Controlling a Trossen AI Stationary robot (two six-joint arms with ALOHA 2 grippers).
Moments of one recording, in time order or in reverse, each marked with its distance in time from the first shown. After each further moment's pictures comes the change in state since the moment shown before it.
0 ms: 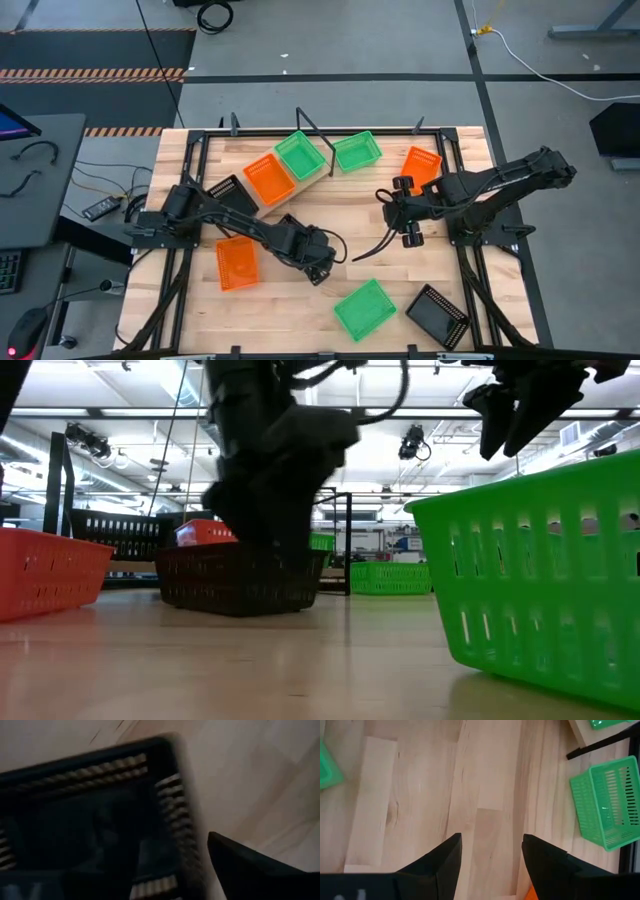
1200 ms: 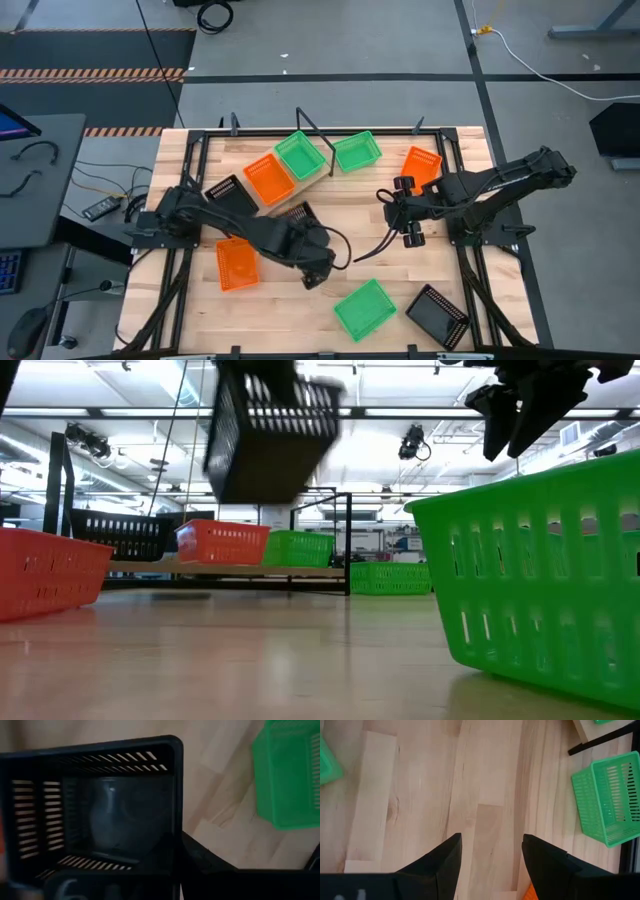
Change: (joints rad) left arm -0.071 -0.031 0.508 -0.554 -0.113 0.091; right arm 0.001 0.000 0.000 -0.019 -0.004 0.006
